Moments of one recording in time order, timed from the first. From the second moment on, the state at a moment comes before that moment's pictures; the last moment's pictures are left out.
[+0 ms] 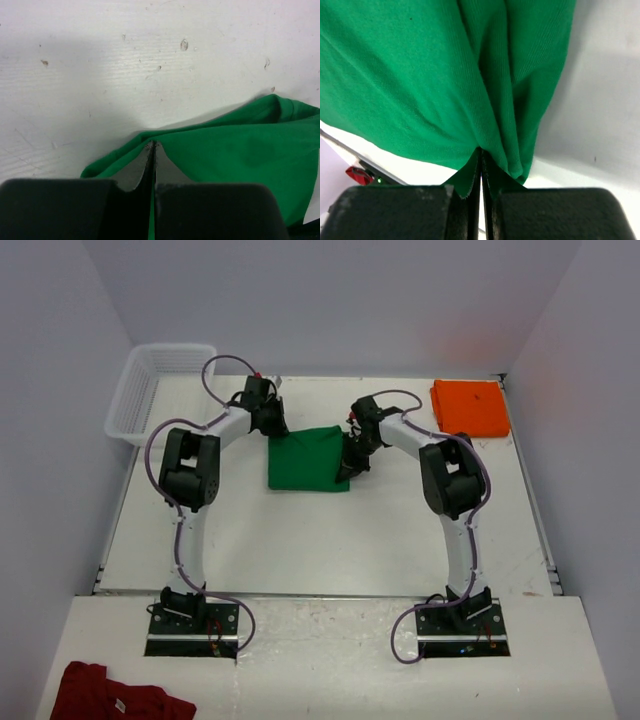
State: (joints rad) left arm -0.25 2.28 1.74 -0.31 0.20 -0.35; right arm 0.42 2.26 1.74 -0.77 -0.43 0.55
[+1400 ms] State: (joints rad) left arm -0.55 1.73 1.21 -0.18 0.17 -0.43; right arm 0.35 1.74 1.30 -0.61 -0.29 0.41
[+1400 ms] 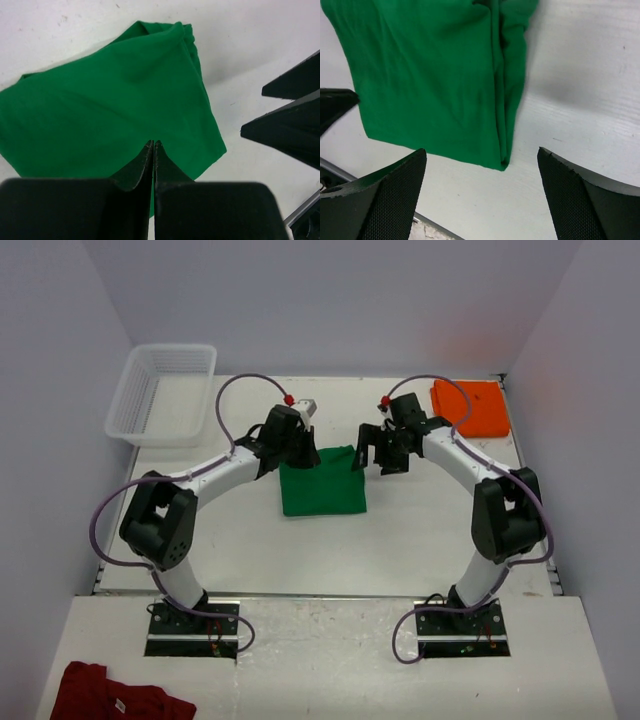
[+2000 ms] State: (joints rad) left arm -0.67 1.85 1.17 -0.18 0.17 -0.44; right arm 0.30 2.00 1.43 -0.69 -0.39 0.46
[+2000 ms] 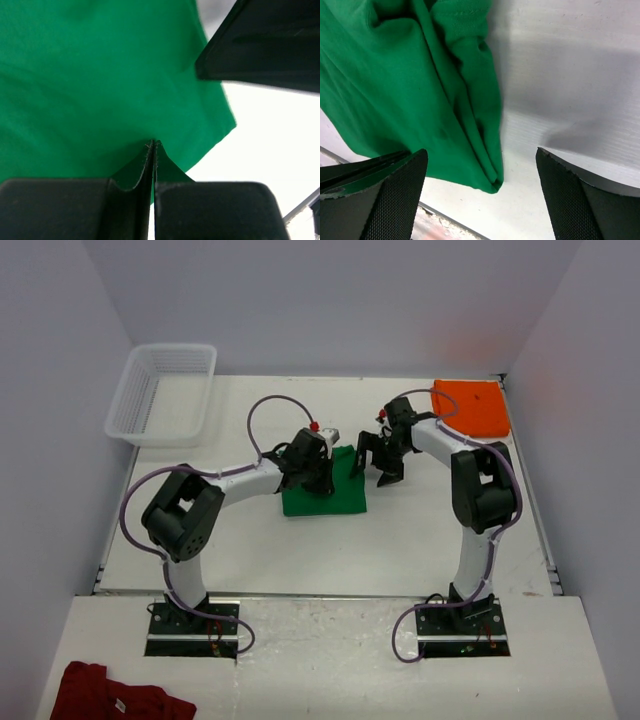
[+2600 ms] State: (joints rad) left arm -0.67 1.86 1.07 -0.11 0.15 -0.45; right arm 0.29 2.06 1.44 -0.70 -0.48 0.47
